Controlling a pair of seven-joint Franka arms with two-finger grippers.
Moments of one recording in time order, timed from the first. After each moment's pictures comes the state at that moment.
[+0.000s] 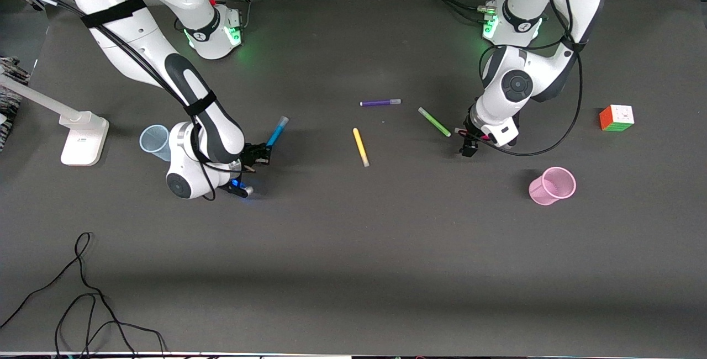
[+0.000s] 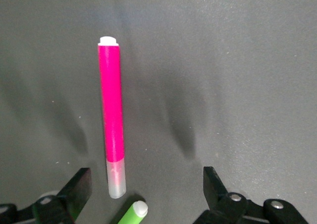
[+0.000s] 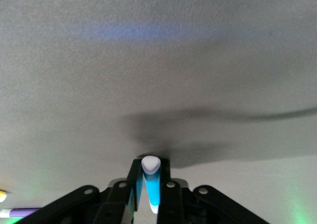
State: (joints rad) left arm -0.08 0.24 -0.34 -2.53 -0.09 2.73 -1.69; right arm 0.19 0.60 0.06 -1.97 0.46 1.98 0.30
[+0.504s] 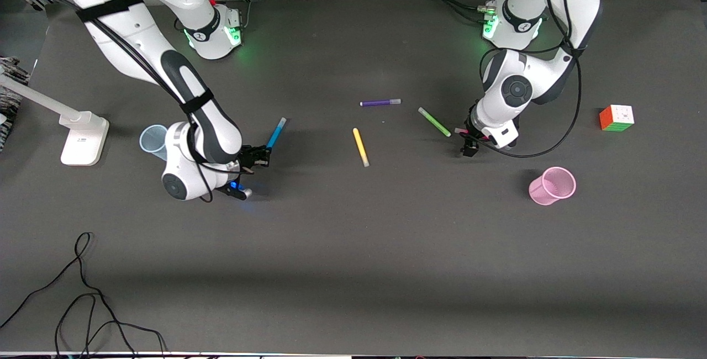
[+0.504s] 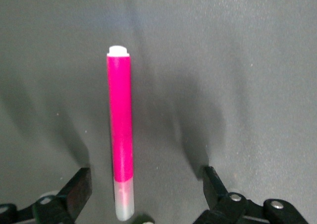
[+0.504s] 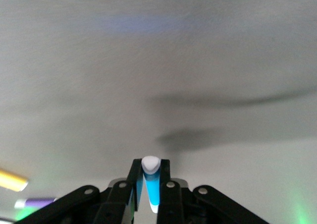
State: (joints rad) left arm -0.08 0.28 -0.32 -2.53 -0.08 2.73 -1.69; right arm 0.19 0.55 0.05 -1.93 0.45 1.92 0.30
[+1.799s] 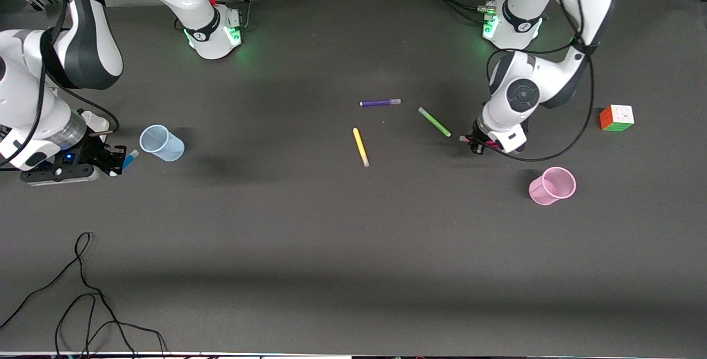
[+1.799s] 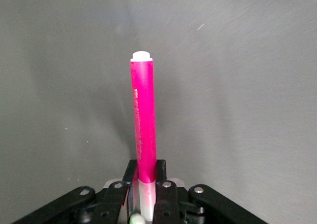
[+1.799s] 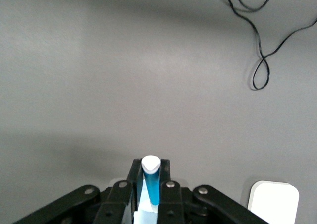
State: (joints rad) left arm -0.06 0.20 -0.30 -2.41 -0.01 2.48 -1.69; right arm 0.17 -0.03 -0.25 -2.16 -0.16 2.25 -0.11
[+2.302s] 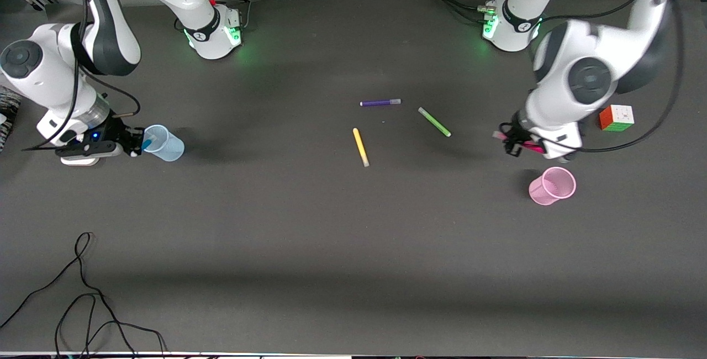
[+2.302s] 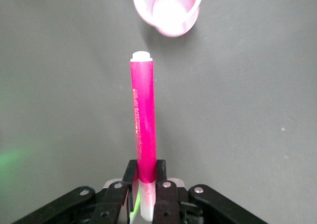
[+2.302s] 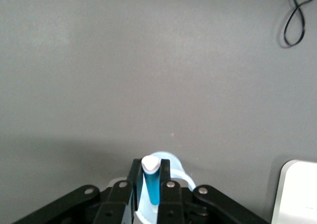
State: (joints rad) left arm 0.03 0.04 -0.29 -2.03 0.00 1.91 -1.33; right arm 0.17 -0.16 -0.28 -2.44 -0.16 2.38 -0.11
